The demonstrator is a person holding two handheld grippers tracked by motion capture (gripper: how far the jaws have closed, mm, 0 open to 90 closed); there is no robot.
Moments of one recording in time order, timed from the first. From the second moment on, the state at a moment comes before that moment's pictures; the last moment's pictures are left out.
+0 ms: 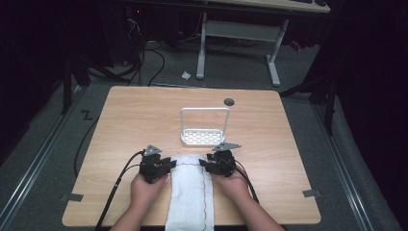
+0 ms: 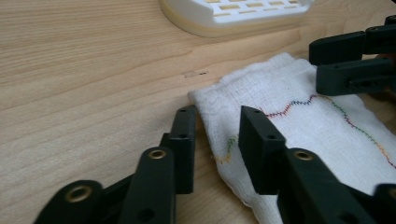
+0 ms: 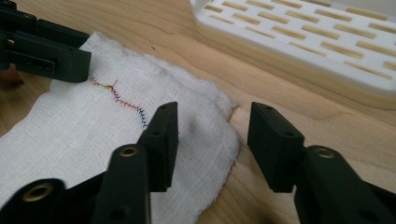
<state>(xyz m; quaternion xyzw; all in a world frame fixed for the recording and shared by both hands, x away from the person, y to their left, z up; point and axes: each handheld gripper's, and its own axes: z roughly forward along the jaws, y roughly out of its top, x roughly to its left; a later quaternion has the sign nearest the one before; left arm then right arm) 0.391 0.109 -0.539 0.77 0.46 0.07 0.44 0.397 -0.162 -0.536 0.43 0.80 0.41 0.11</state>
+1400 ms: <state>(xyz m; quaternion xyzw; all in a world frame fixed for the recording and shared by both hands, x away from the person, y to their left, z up) 0.368 0.116 -0.523 0.74 0.41 0.10 0.53 0.364 -0.160 -0.504 0.38 0.79 0.45 0.18</state>
